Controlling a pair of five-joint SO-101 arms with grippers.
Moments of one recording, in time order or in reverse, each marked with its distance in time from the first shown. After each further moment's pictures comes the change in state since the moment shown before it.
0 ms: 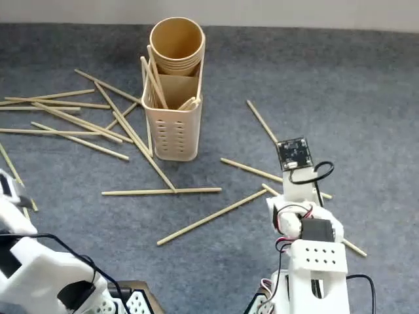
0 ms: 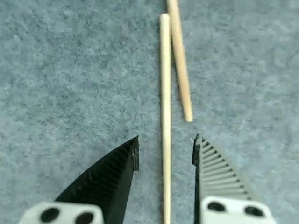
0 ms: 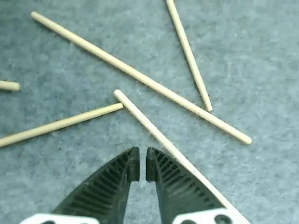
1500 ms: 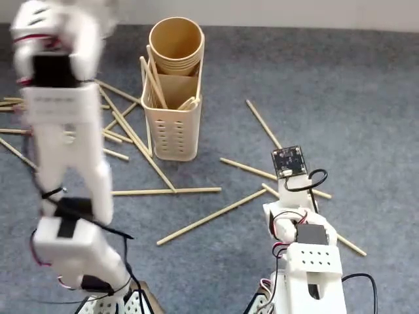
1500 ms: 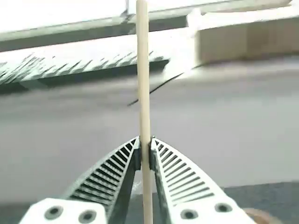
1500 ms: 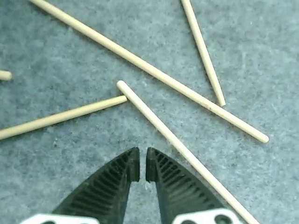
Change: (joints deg) left arm 52.9 4.3 -64.2 -23.6 16.8; right arm -0.4 0.0 6.9 -6.6 -0.1
